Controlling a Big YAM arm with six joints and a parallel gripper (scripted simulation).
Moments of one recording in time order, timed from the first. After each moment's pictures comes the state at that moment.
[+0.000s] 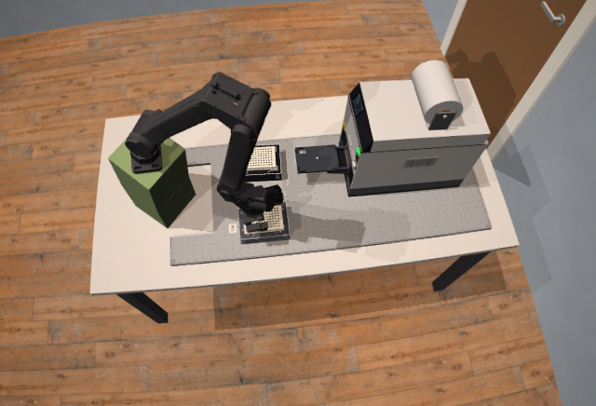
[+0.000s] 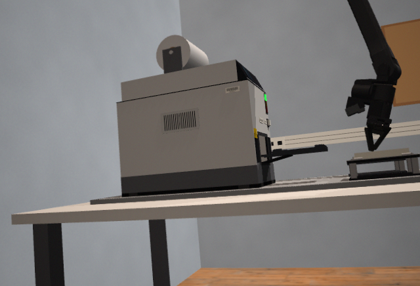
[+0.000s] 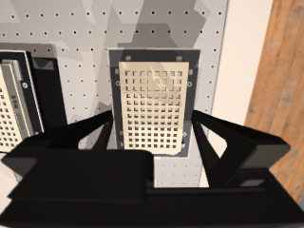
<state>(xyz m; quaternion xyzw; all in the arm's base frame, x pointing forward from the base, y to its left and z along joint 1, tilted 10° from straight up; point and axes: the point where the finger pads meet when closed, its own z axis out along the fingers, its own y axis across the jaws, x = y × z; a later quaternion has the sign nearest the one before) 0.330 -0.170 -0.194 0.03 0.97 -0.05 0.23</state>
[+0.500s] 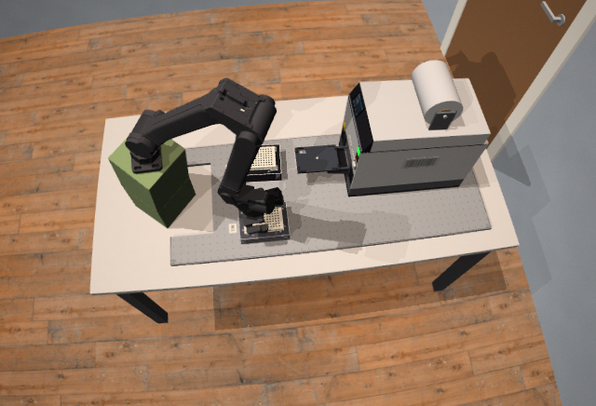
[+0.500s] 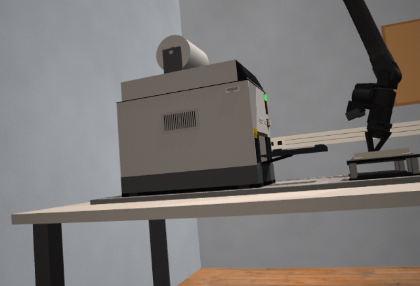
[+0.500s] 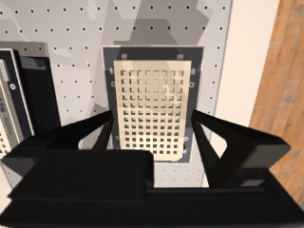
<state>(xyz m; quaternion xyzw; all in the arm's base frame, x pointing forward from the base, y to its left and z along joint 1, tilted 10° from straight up) 0.332 -0.173 -0.207 0.03 0.97 -0.05 0.23</state>
